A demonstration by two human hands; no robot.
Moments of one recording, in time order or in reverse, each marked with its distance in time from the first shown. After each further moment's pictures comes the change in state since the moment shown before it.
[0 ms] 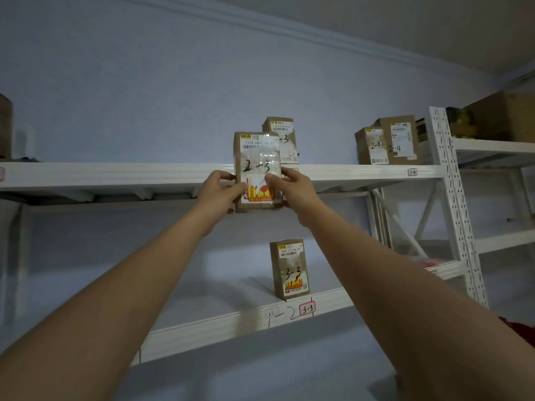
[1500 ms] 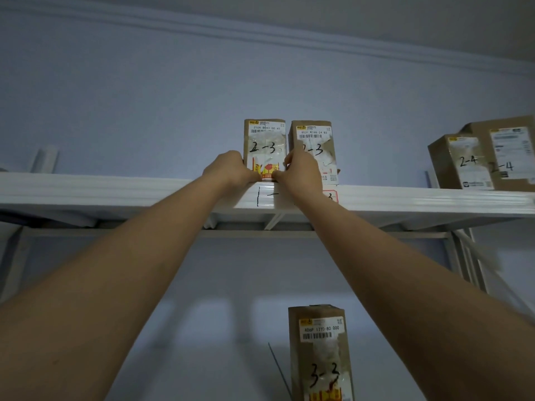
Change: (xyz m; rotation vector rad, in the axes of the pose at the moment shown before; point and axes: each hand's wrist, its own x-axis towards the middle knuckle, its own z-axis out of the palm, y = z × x) left_hand 0.206 -0.024 0.039 0.731 0.182 0.115; right_hand 0.225 0.056 0.008 -0.700 0.208 -0.412
